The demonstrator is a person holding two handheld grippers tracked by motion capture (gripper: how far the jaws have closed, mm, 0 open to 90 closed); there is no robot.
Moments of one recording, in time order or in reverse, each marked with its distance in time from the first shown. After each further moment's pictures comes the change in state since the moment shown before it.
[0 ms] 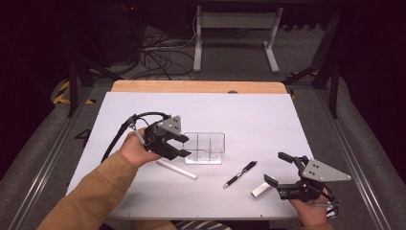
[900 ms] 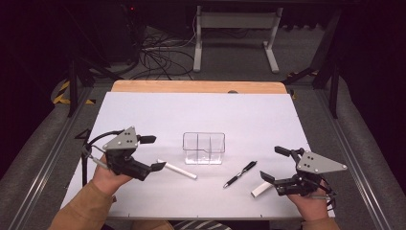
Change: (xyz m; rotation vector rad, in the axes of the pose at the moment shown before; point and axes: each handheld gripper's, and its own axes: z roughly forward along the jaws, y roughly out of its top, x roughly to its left) left arm -0.046 -0.080 -0.047 -0.332 0.164 -0.199; right arm 0.000 0.027 0.010 0.054 0.042 -0.048
